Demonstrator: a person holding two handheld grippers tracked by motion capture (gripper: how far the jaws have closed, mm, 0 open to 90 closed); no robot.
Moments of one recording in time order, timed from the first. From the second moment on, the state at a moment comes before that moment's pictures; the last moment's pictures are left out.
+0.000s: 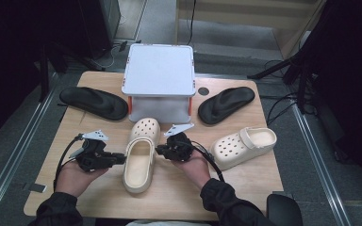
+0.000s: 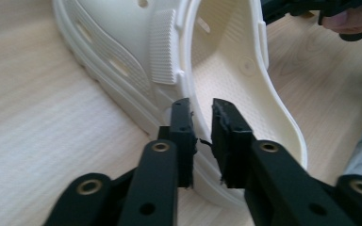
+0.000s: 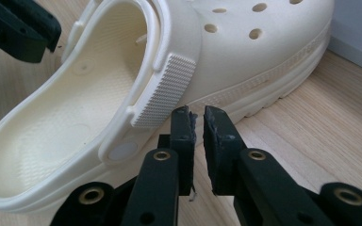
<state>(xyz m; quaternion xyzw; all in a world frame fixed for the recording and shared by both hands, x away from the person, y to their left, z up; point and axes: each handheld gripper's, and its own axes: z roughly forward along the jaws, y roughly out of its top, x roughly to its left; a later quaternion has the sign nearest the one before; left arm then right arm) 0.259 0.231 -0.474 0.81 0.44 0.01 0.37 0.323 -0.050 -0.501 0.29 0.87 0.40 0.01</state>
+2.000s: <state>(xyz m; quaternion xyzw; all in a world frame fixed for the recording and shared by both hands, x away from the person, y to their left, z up) 0.317 0.244 -0.474 0.80 0.47 0.06 0.37 0.305 -0.201 -0.454 0.34 0.83 0.43 0.07</state>
